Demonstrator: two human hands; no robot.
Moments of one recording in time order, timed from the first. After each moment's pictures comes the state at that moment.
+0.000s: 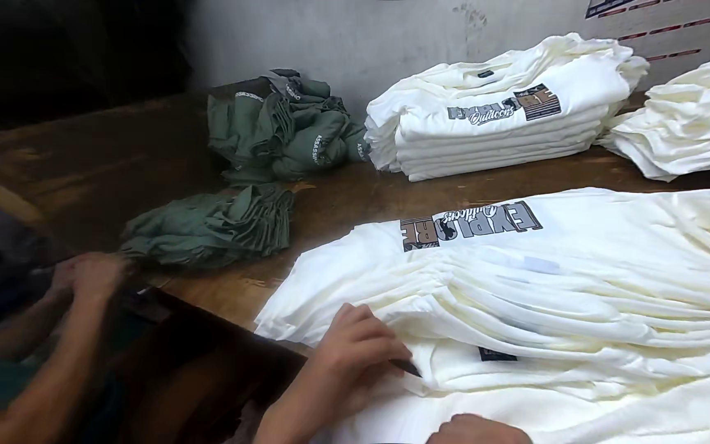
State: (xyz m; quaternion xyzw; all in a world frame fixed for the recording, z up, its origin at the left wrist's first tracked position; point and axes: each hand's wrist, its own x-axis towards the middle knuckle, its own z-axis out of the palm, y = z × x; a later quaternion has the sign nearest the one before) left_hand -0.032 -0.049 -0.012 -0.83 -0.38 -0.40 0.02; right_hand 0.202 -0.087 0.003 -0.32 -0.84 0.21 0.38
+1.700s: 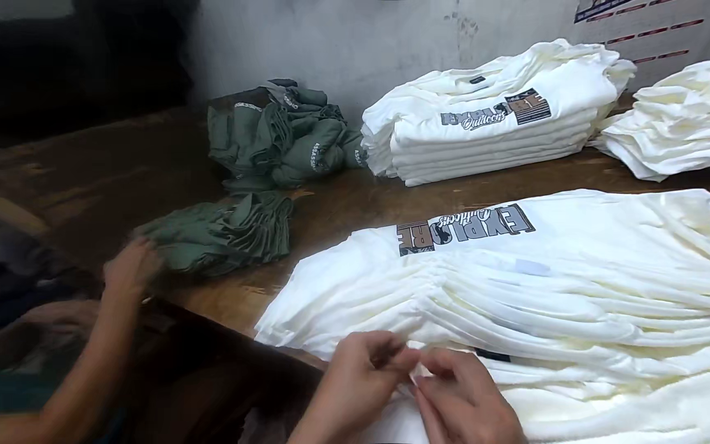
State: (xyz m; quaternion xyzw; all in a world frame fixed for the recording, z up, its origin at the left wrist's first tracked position) left_hand 0.013 -0.064 0.017 -0.59 -0.62 -0.39 -0.35; right_hand 0.190 -0.061 -0.011 -0.33 -0.80 0.13 0.49
